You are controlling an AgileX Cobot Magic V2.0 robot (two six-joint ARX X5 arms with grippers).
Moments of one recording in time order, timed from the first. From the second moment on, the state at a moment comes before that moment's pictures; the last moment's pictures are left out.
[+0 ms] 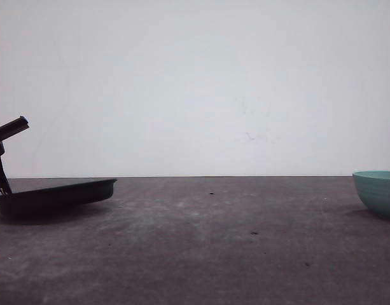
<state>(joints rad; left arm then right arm) 0.10 1.65 0.92 -0.19 0.30 -0.54 0.08 0.77 1.14 -1.02 -0.29 0.09</state>
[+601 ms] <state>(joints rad) 0.03 1.31 0.91 -0.44 0.33 -0.56 -0.02 0.84 0.93 -0.82 -0.18 0.11</state>
